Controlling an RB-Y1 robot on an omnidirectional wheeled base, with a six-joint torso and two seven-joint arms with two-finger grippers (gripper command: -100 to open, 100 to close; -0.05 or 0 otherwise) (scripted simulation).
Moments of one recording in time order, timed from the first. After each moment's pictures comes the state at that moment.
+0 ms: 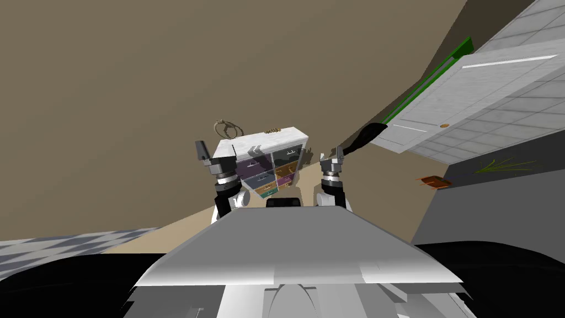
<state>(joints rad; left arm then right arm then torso) 0.49 -0.04 -0.02 -2.28 0.03 -0.61 0.09 0.55 0.03 0.05 -2.22 0.05 -0.43 -0.17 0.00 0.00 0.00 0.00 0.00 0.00</state>
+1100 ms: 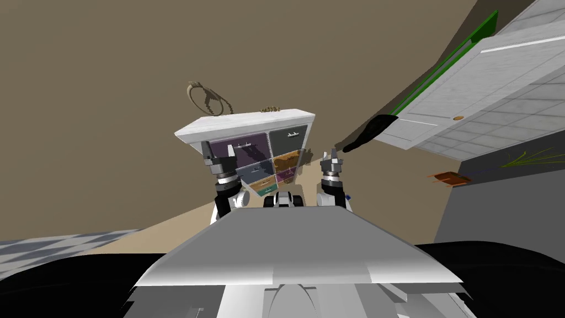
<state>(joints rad) 0.49 -0.02 -0.02 -2.28 0.03 -0.61 0.09 0.55 0.03 0.05 -2.22 0.05 -0.43 -0.17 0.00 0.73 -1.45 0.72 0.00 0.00</state>
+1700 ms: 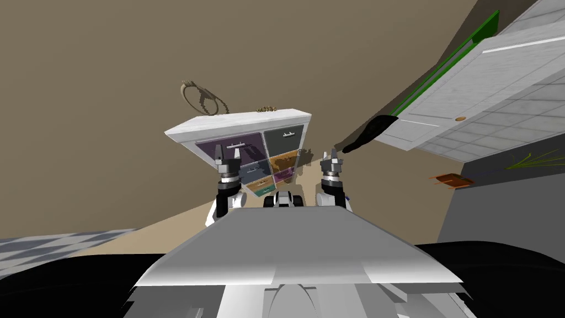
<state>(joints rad) 0.47 0.13 -0.01 -2.20 0.04 -0.59 0.10 0.55 0.03 0.05 -2.22 0.05 -0.43 -0.17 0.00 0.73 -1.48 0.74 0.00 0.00</state>
